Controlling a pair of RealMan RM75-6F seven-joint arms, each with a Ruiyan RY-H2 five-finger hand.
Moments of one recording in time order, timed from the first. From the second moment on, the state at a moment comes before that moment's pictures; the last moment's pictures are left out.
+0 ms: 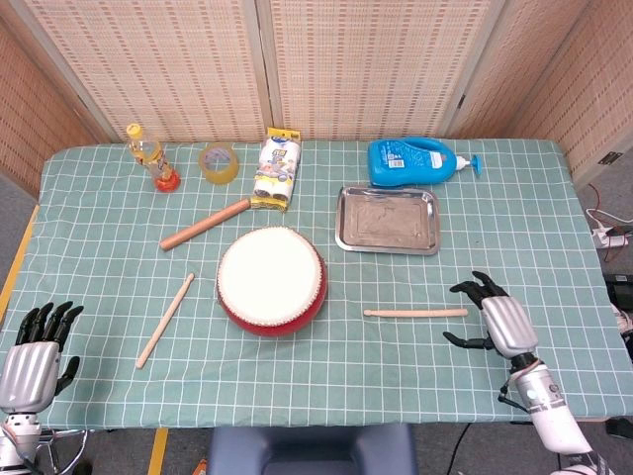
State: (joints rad) left arm -0.07 -1.20 -0.04 -1.65 1.44 1.50 0.22; right arm 0.29 -1.32 0.11 -1.52 -1.46 1.15 0.07
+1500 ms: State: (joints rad) left arm -0.06 -1.20 -0.05 -1.61 1.41 1.48 0.19; right arm 0.51 -1.67 0.06 -1.08 -1.46 1.01 -0.06
